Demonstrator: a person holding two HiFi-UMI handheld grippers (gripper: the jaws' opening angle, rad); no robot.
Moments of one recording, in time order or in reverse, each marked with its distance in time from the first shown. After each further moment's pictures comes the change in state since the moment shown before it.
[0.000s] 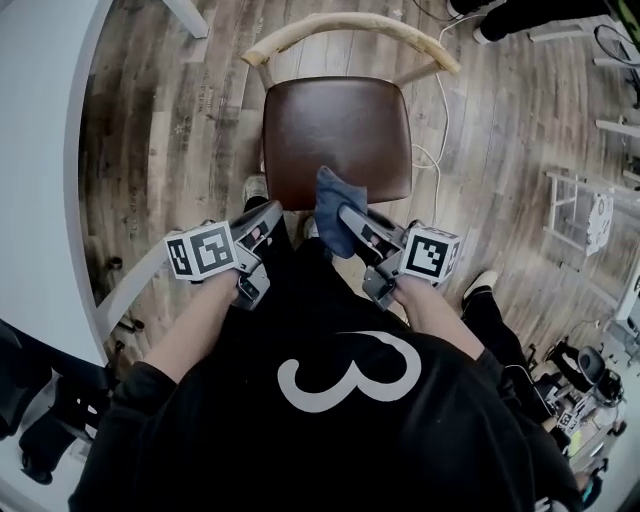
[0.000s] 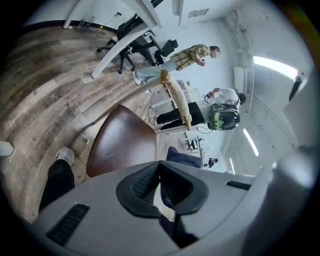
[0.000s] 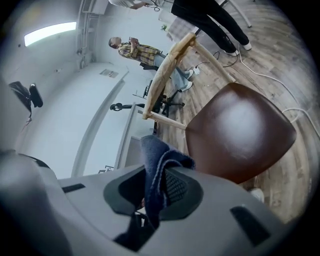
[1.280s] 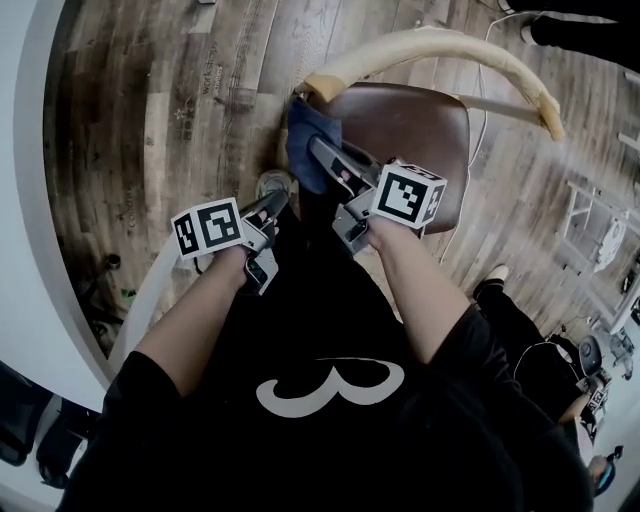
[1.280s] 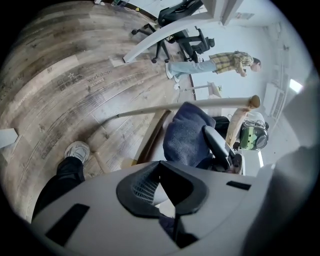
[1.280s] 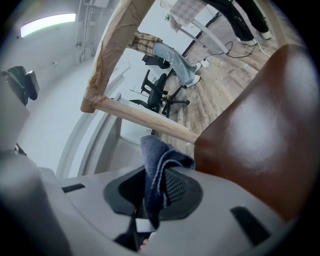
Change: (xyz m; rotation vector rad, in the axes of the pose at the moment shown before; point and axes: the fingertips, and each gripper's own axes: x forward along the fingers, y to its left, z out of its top) left arm 0.051 0.175 0.071 -0.268 0.095 0.104; right arm 0.244 -0.069 0.076 -0.063 -0.020 0.005
